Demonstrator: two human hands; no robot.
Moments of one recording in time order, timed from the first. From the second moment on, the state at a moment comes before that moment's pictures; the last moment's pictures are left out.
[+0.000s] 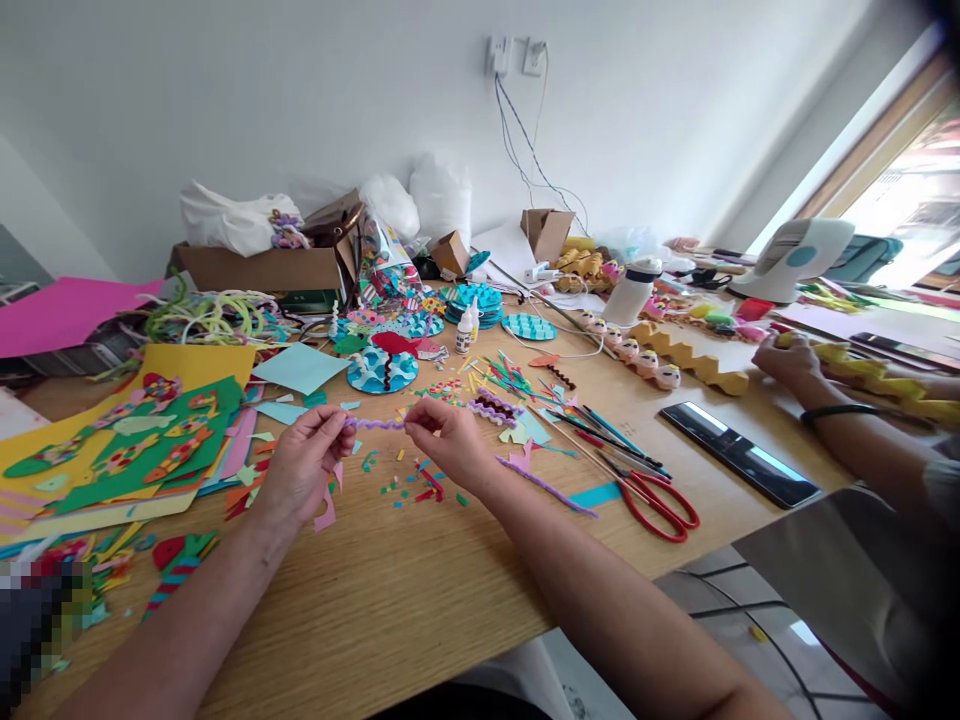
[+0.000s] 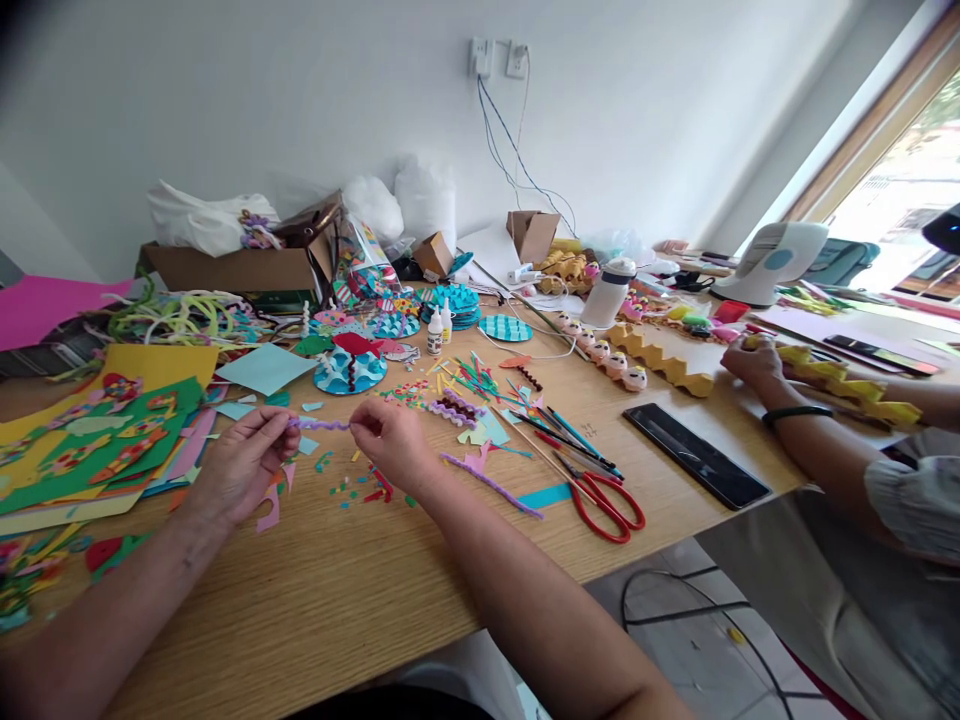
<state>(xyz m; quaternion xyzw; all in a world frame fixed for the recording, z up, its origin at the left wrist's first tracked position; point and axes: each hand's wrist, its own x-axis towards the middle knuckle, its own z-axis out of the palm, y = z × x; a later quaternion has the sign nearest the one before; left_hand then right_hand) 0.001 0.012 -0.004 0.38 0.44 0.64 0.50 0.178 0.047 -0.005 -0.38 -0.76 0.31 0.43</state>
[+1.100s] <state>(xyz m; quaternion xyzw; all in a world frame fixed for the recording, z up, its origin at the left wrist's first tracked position) -0.004 0.014 -0.004 0.30 0.32 0.65 0.62 0.178 0.048 -0.007 -0.31 -0.60 0.57 0.46</state>
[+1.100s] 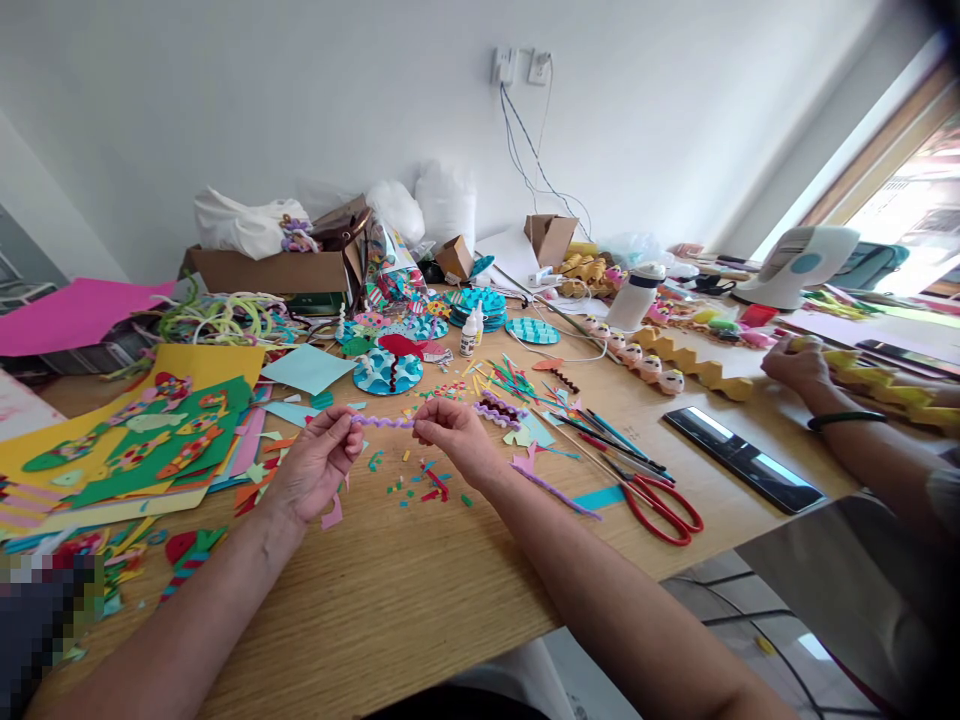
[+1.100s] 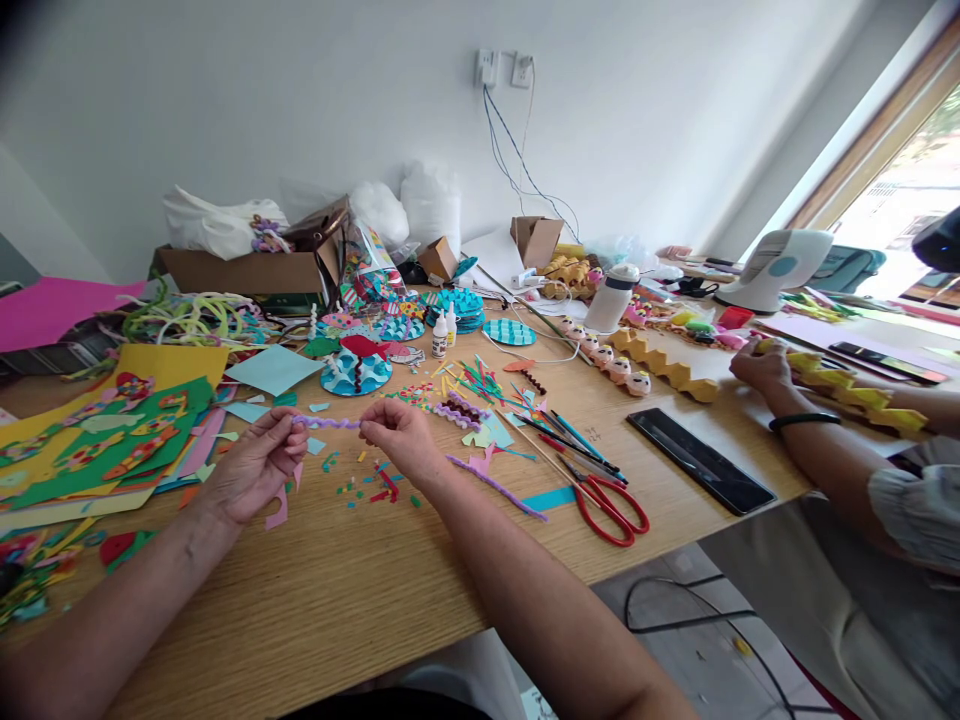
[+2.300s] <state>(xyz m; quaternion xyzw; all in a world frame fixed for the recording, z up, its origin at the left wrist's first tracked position) -0.004 0.014 -0.006 0.29 0.30 0.65 0.64 0.175 0.045 -0.010 -0.29 -0.58 0.61 0.45</state>
